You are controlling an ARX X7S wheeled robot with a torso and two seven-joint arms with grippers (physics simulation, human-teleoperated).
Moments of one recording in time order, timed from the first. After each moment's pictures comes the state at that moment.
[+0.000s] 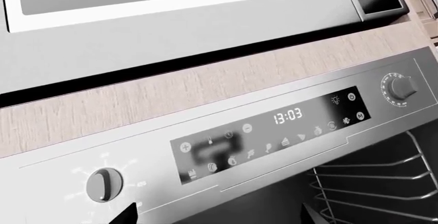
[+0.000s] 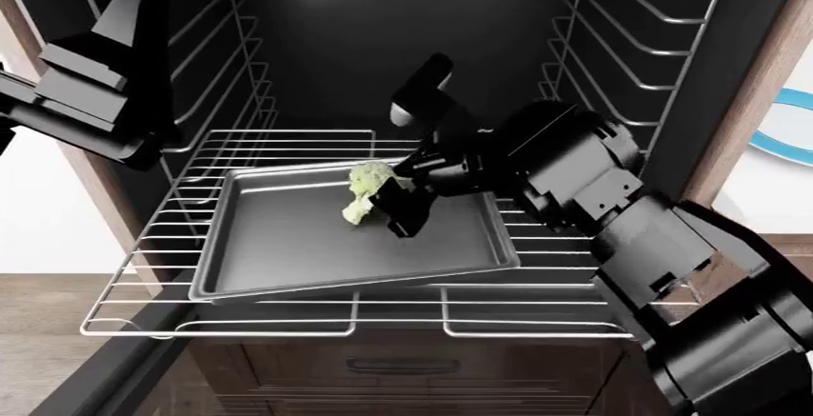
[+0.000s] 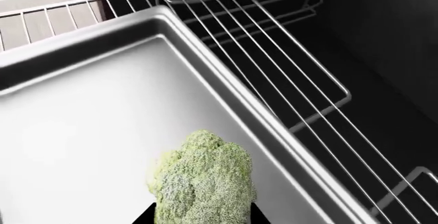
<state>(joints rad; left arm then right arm) -0.88 -0.83 -0.14 0.84 -1.17 -0.89 -0.31 1.42 0.16 -1.07 0.73 0.65 0.72 -0.61</state>
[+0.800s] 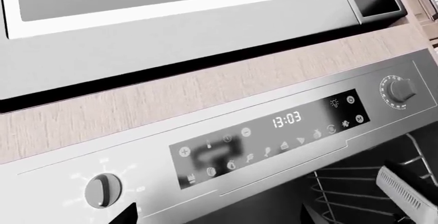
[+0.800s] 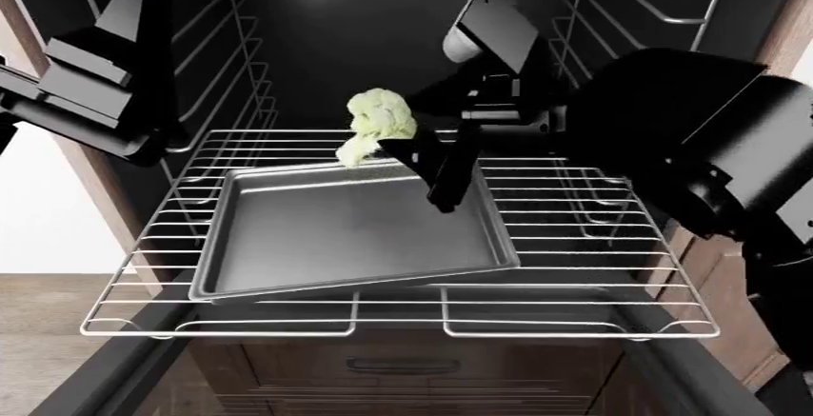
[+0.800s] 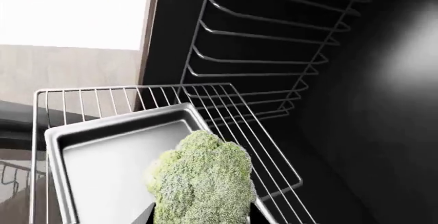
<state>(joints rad) -0.90 -0.84 -0.12 0.84 -1.17 -0.89 -0.32 1.44 0.51 -0.91 0.08 0.83 0.80 -0.51</state>
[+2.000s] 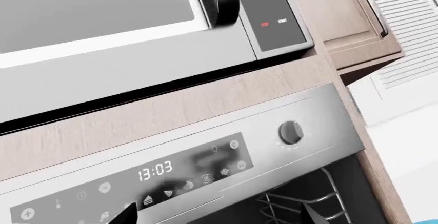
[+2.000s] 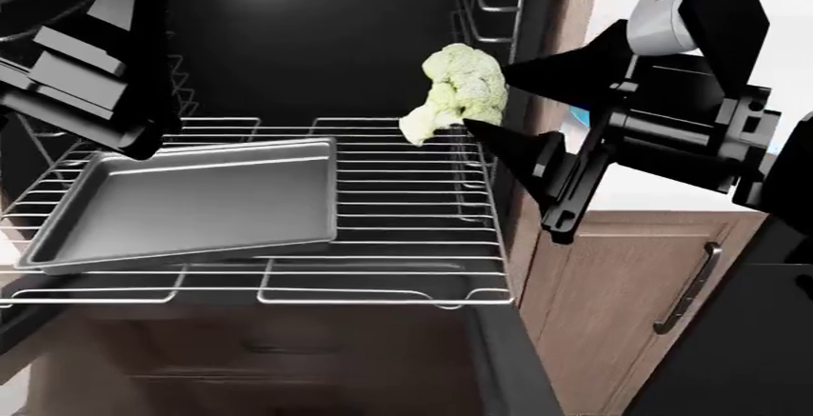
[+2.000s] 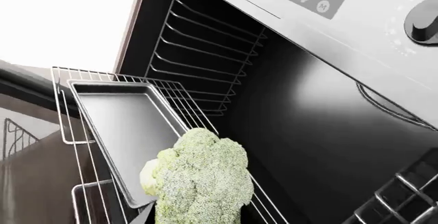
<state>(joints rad) -0.94 -0.86 -0.10 0.84 -1.18 -0.88 -0.34 1.33 0.91 -0.65 -0.38 1.07 0.78 -0.34</state>
